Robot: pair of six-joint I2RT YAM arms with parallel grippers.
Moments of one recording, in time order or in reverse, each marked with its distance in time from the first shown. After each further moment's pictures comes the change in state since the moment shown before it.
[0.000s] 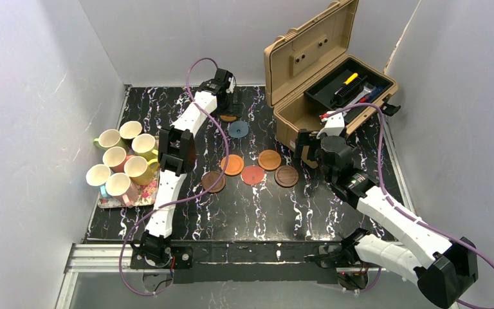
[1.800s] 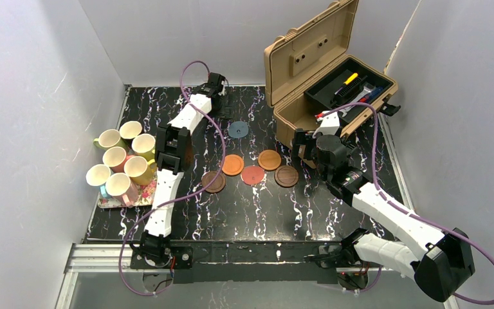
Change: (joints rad) left arm 0.055 0.036 -0.067 0.090 -0.074 0.011; right arm 0.000 0.061 -0.014 0.071 -0.005 -0.002
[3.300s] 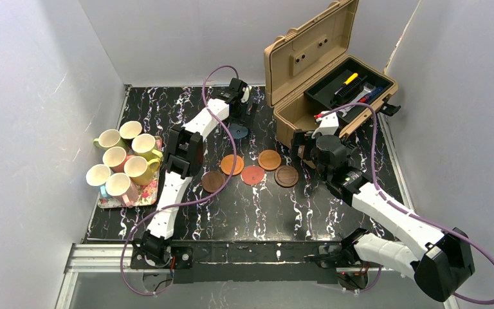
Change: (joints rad) left arm -0.143 -0.022 -0.030 0.024 0.105 0.109; right arm 0.000 0.002 -0.005 0.007 -0.026 0.001
